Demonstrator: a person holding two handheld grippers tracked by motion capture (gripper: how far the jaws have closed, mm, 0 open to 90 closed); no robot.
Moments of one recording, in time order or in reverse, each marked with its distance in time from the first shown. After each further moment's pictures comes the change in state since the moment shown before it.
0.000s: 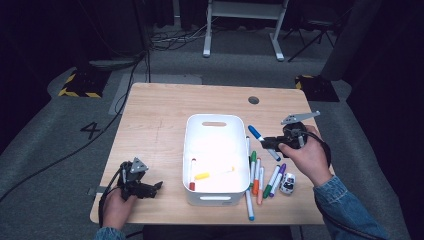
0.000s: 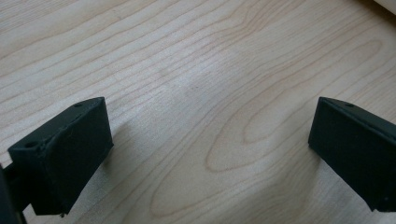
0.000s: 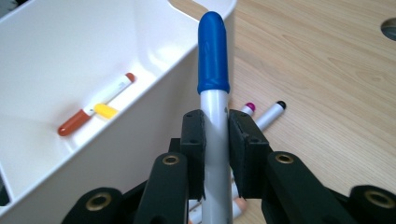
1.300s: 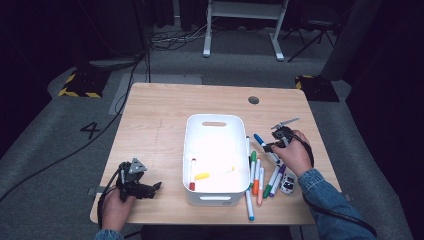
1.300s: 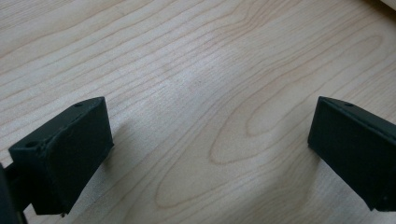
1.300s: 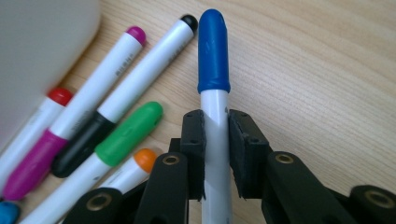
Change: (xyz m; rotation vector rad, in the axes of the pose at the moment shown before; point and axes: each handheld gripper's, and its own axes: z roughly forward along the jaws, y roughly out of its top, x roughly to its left) left arm 0.002 -0.002 -0.002 0.004 0.004 0.005; right arm -0.077 -0.042 0.085 0.213 -0.188 0.095
